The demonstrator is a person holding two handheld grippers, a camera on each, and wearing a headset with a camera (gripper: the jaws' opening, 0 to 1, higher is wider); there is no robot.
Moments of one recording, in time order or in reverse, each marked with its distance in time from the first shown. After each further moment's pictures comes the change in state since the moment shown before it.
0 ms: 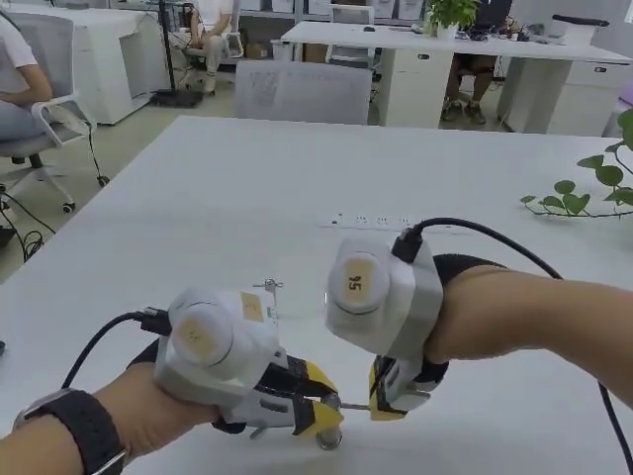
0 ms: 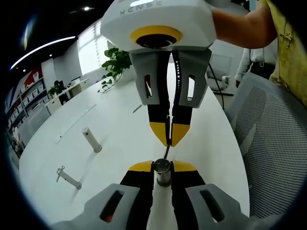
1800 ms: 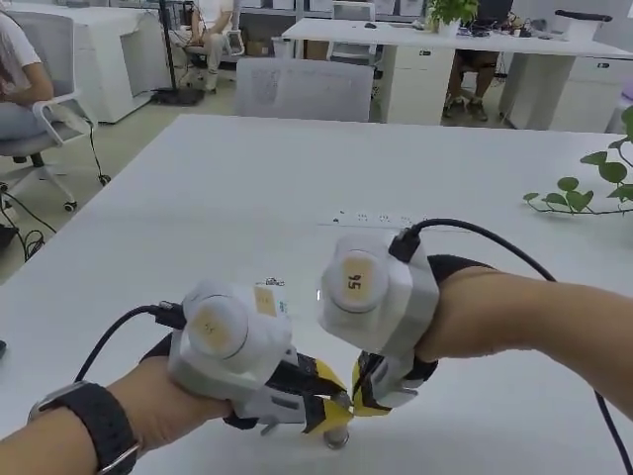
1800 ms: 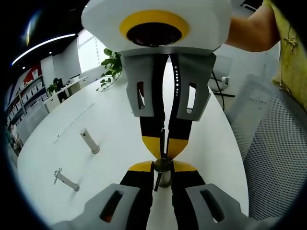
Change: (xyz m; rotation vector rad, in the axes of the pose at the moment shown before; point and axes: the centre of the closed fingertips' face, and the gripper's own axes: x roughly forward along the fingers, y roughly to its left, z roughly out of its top) left arm 0.006 0.002 0.005 -0.019 0.007 -0.016; right arm 0.005 -0.006 0.018 -0.061 -0.084 -0.002
